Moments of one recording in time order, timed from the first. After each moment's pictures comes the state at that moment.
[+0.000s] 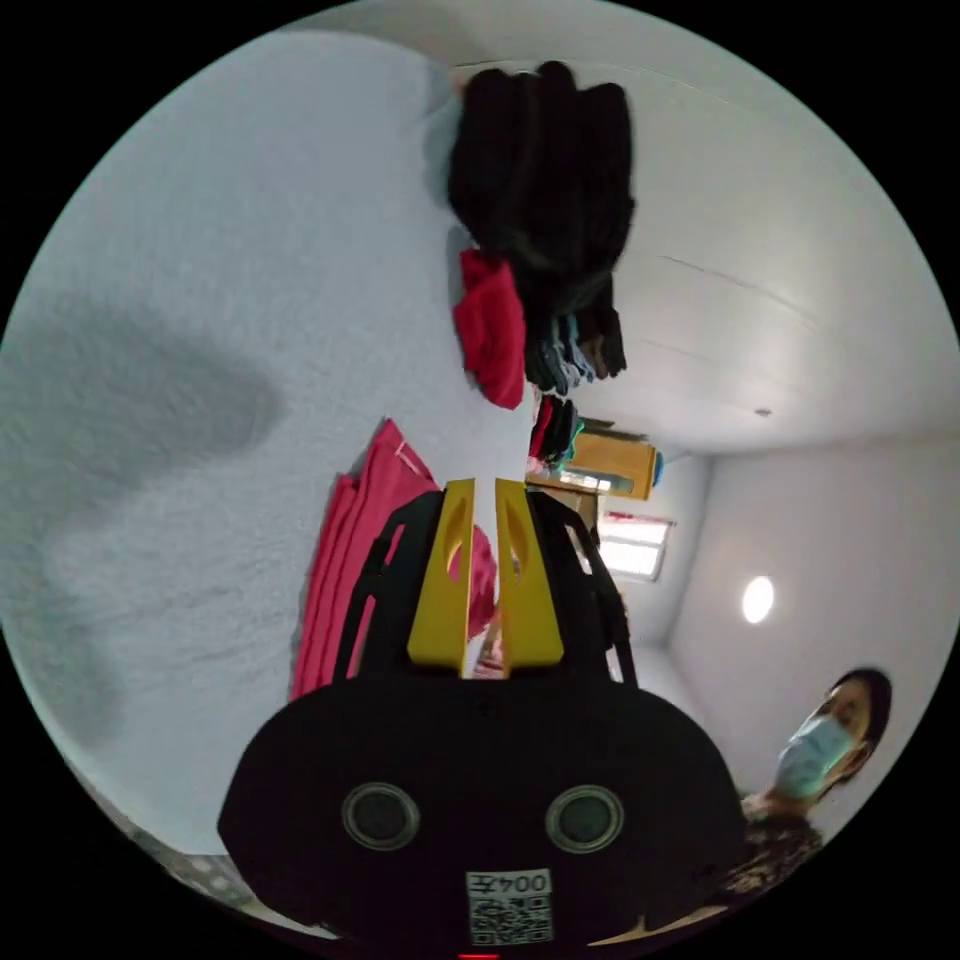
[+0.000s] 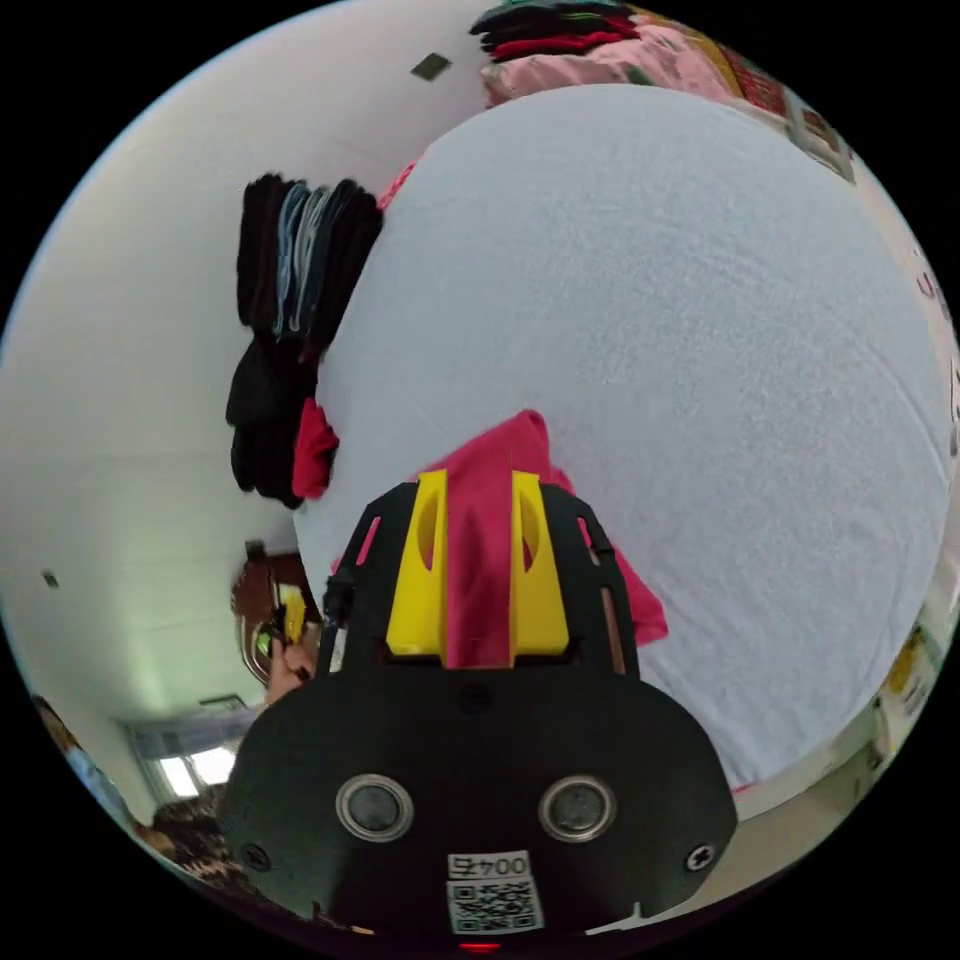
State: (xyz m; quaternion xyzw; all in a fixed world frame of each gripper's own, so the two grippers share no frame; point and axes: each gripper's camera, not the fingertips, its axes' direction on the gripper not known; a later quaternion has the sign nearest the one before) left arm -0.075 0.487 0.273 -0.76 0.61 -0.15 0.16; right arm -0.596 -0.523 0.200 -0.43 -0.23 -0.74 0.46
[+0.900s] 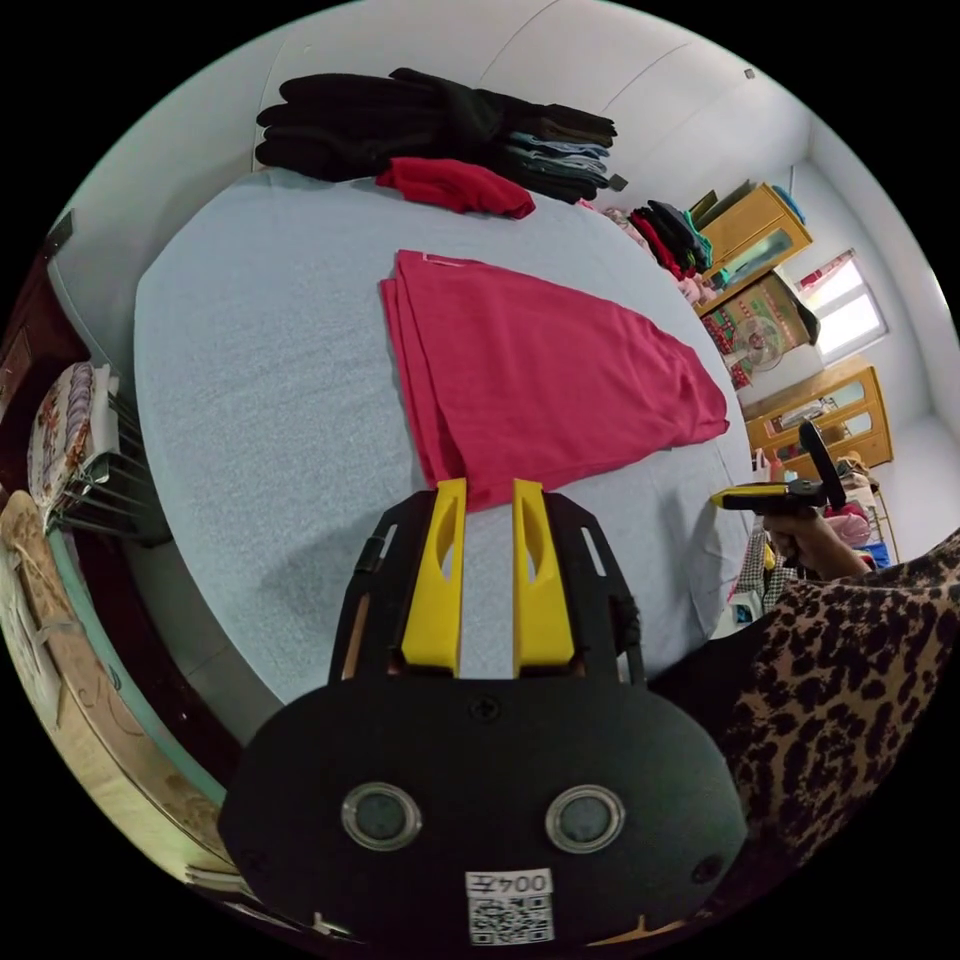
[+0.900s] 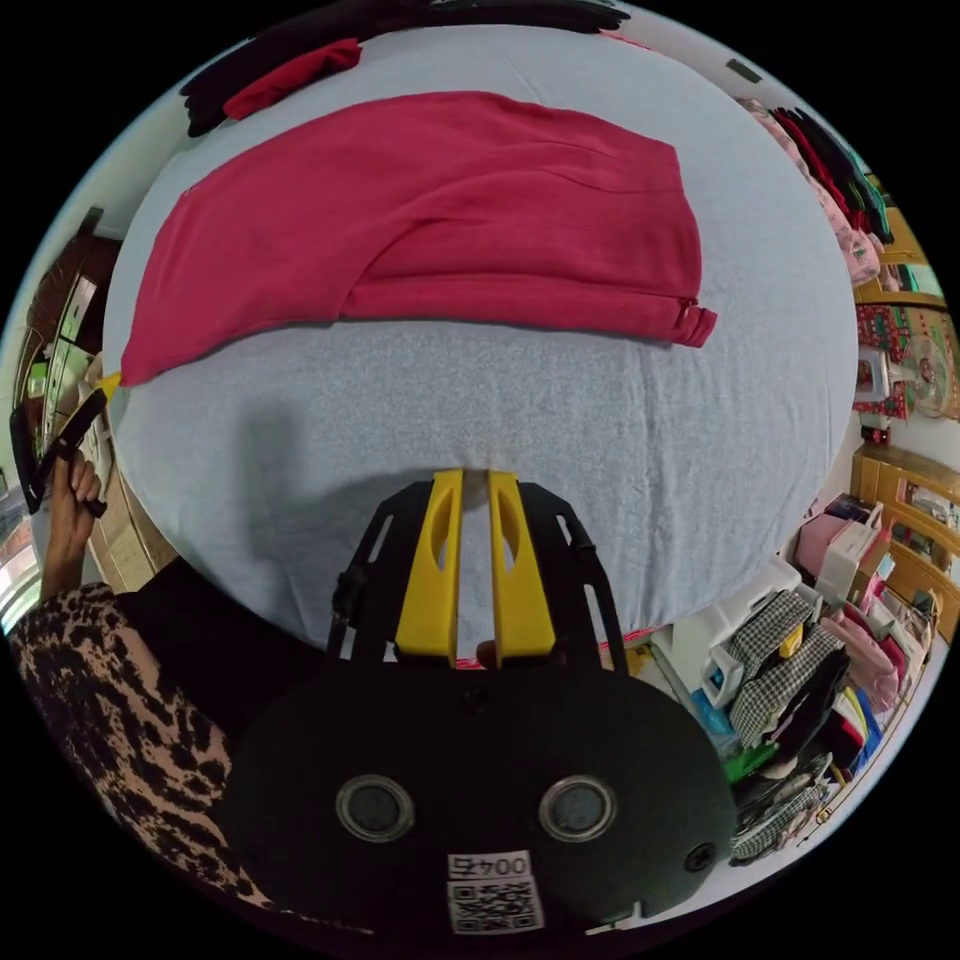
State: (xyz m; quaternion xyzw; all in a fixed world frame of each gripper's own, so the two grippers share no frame) left arm -0.282 0.403 0.080 -0.54 0.71 0.25 0.37; right arm -0.264 -0.483 0.249 -0.14 -0.01 -0.97 0.22
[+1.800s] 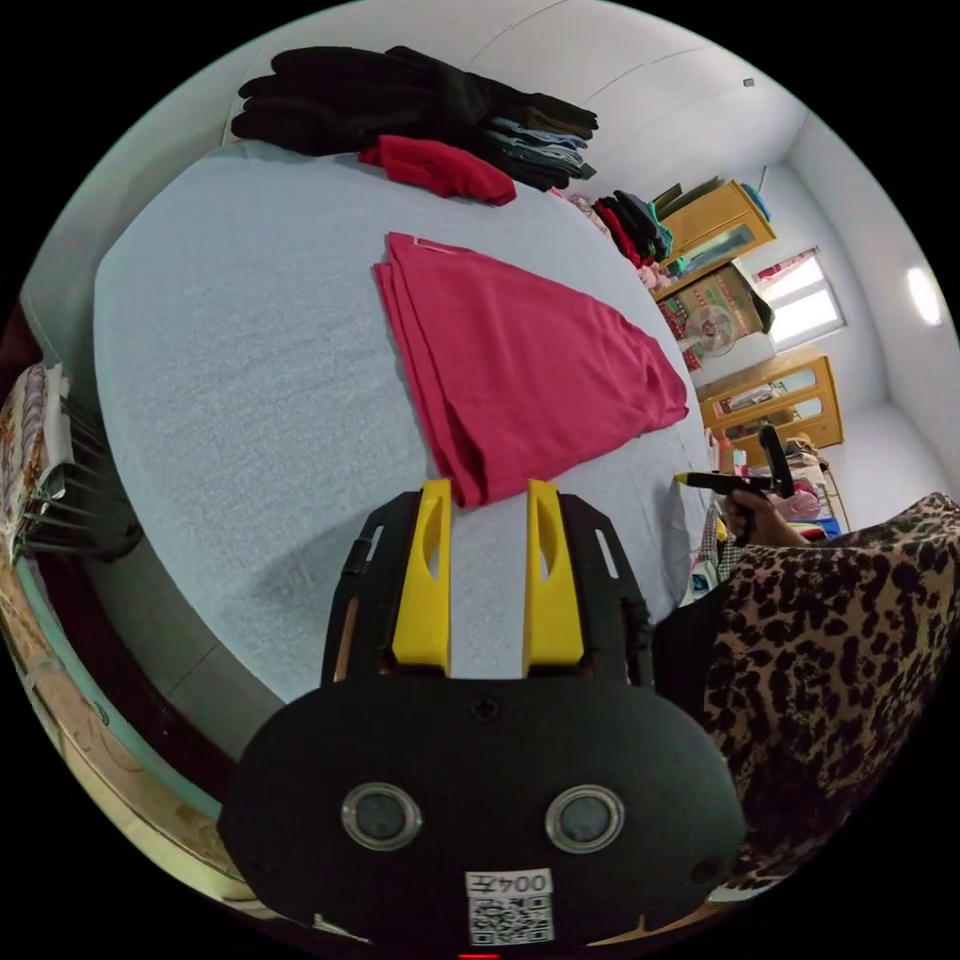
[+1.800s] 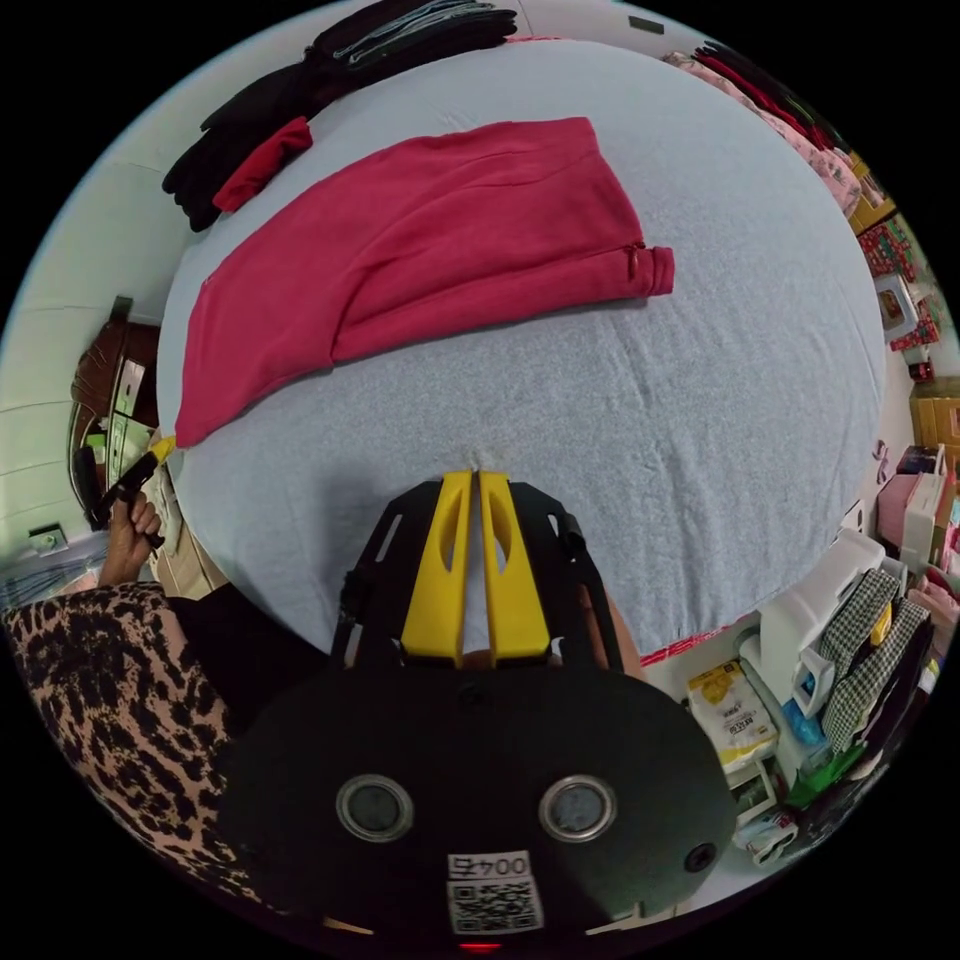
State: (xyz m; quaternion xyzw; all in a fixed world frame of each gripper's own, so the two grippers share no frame) left arm -0.264 0.424 0.126 -0.56 0.74 0.24 0.29; right arm -0.298 -0.534 0.287 -0.24 -0.09 -0.92 0.29
